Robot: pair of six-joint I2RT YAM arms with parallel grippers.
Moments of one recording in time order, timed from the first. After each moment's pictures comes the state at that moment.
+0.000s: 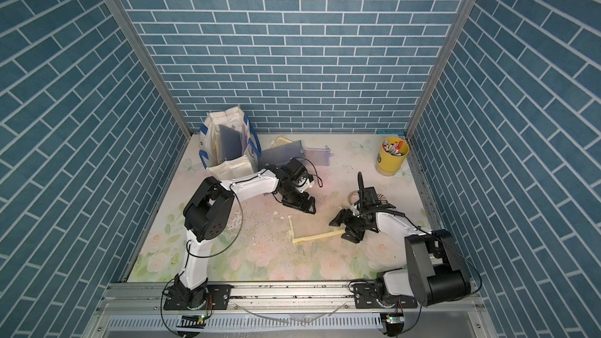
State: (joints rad) left arm -0.71 2.10 1.52 -0.69 0.46 -0.24; right arm 0.26 1.37 0.57 -0.47 -0.65 0.78
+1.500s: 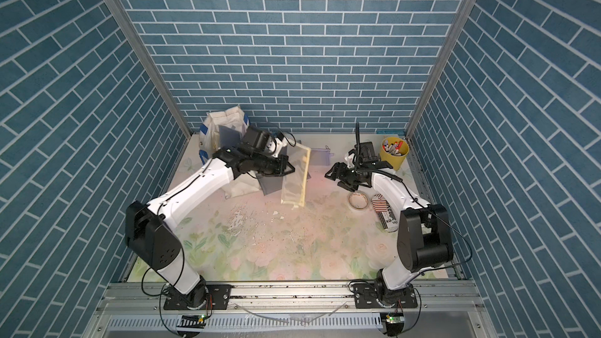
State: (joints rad) left arm -0.51 1.66 1.63 -0.74 0.42 -0.47; right arm 0.26 1.59 1.22 -0.60 -0.54 0.58
